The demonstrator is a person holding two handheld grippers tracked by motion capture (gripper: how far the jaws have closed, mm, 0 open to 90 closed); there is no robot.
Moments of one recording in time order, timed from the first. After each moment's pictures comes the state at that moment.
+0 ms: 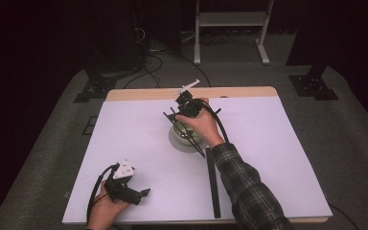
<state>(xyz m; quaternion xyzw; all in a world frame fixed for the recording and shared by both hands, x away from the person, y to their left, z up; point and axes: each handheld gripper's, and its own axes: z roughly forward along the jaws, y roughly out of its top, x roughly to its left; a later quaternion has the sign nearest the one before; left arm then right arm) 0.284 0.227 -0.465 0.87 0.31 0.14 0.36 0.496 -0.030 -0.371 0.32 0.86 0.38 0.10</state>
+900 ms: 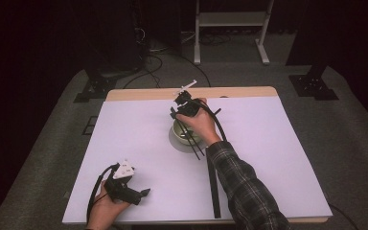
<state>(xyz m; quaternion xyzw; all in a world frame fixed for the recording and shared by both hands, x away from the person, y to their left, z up) 0.284 0.227 -0.465 0.87 0.31 0.14 0.36 0.512 -0.026 -0.385 0.34 0.86 0.35 0.12</state>
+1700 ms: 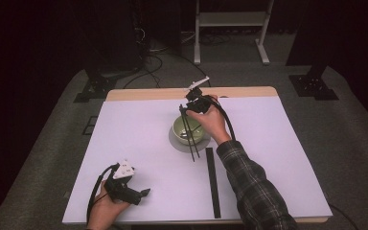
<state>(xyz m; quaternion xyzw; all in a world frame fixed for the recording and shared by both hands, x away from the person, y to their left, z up) 0.284 0.227 -0.465 0.87 0.31 0.14 0.36 0.509 -0.061 -0.370 0.35 0.85 0.37 0.13</state>
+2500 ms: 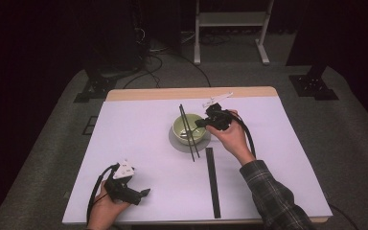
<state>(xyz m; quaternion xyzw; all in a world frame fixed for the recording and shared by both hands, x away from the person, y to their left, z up) 0.284 0.227 -0.465 0.87 0.31 0.14 0.36 0.443 -0.115 -0.374 0.30 0.86 0.41 0.09</state>
